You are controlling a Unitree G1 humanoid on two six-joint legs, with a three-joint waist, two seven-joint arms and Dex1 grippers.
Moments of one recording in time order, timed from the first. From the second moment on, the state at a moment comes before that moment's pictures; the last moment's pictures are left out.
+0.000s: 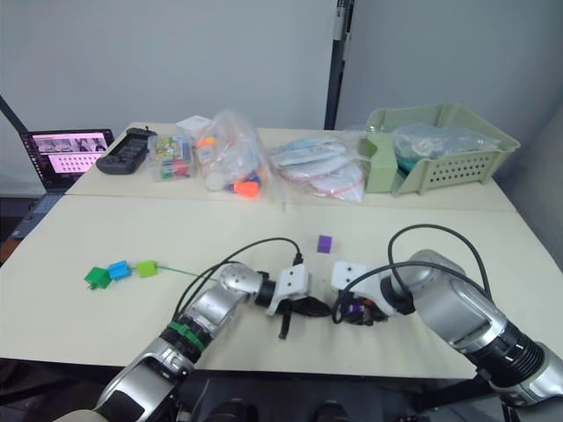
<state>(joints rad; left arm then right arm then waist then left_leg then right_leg) -0.67 0.12 -0.43 0.49 -0.04 0.02 -1.19 -0.54 -0.96 0.46 -0.41 0.02 0.93 1.20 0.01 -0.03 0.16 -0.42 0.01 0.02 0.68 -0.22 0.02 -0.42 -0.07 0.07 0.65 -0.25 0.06</state>
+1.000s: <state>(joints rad) -0.73 0.15 -0.37 0.46 -0.08 0.10 -1.25 -0.53 -0.95 0.46 -0.44 0.06 0.96 1.18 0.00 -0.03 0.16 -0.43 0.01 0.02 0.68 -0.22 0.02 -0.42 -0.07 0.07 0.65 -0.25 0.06</state>
